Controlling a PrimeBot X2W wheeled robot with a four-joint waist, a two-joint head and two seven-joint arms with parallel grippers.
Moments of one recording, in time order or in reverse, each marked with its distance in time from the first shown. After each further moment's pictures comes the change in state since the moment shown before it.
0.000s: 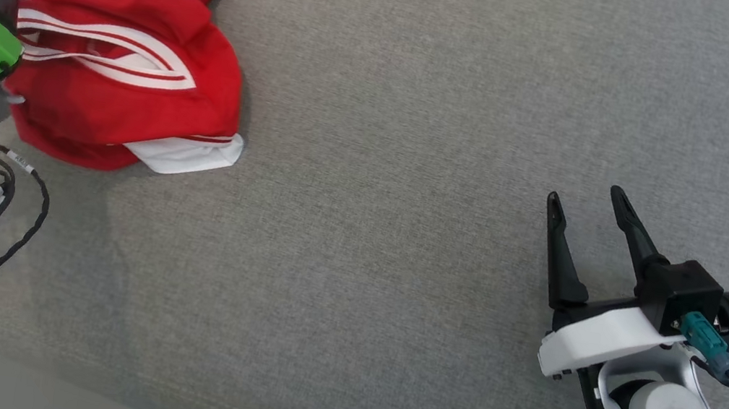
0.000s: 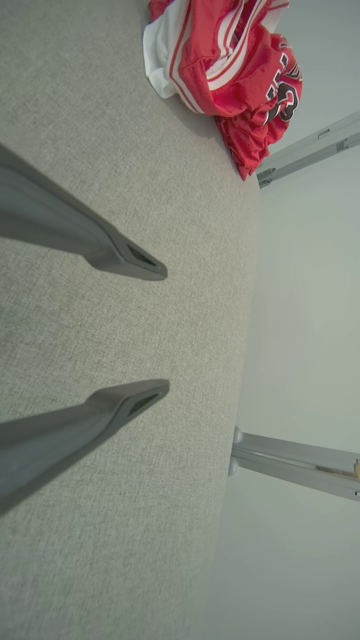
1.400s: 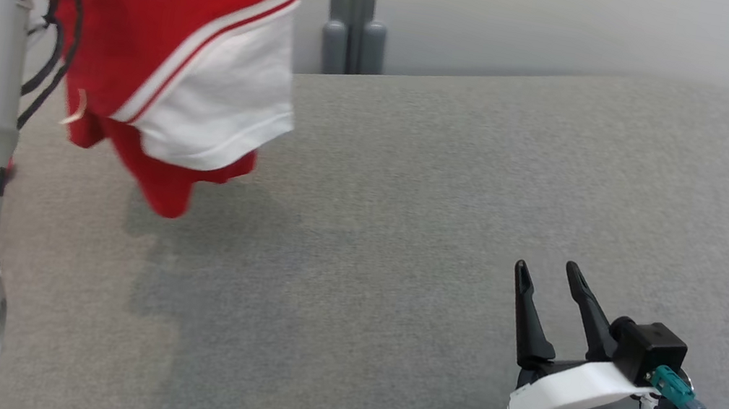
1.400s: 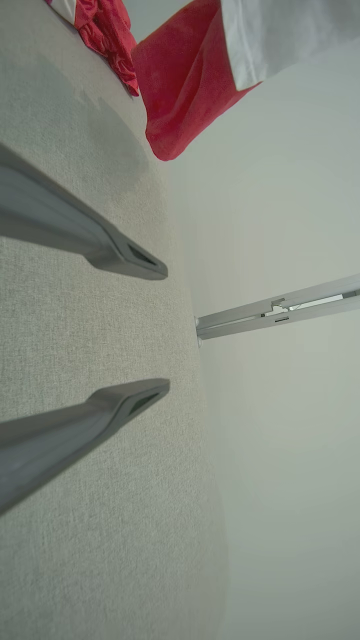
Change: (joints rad) left arm -0.217 -0.036 -0.299 -0.413 0.181 -0.040 -0.079; right arm 0.033 0.000 0.078 0.279 0.252 0.000 -0.190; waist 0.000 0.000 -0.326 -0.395
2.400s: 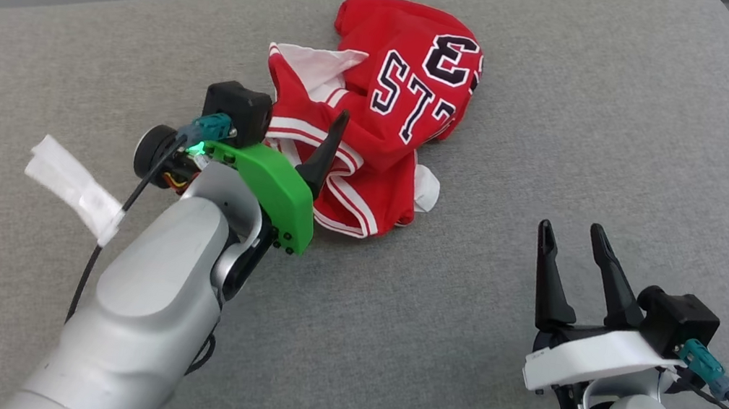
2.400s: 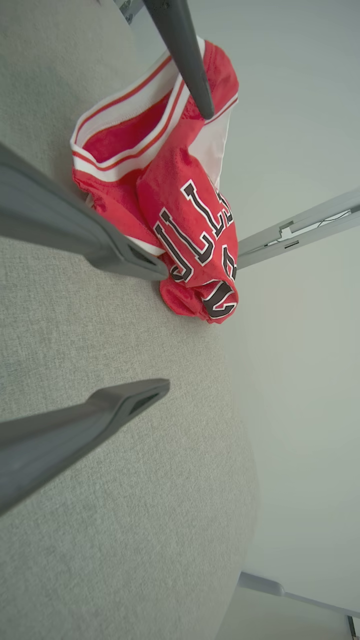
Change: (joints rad) left arm 0.433 -0.164 -0.377 0.202 -0.003 -0.057 -0.228; right arm -0.060 -0.001 -0.040 -0.028 0.037 0.000 -0.006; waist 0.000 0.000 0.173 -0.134
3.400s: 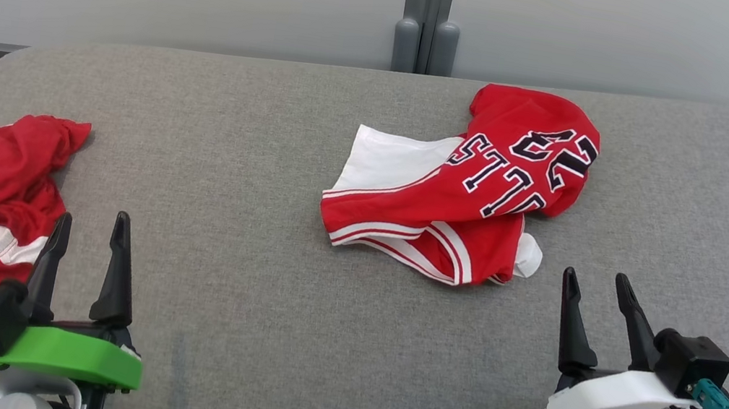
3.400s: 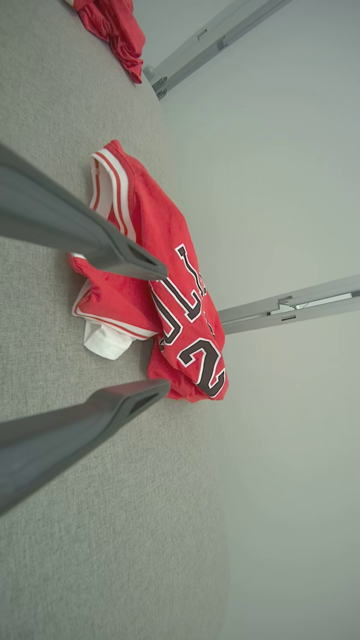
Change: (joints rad) left arm 0.677 0.107 0.451 -0.557 0.063 0.083 -0.213; right arm 0.091 0.001 -0.082 0.008 -0.070 0.000 0.012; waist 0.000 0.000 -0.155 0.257
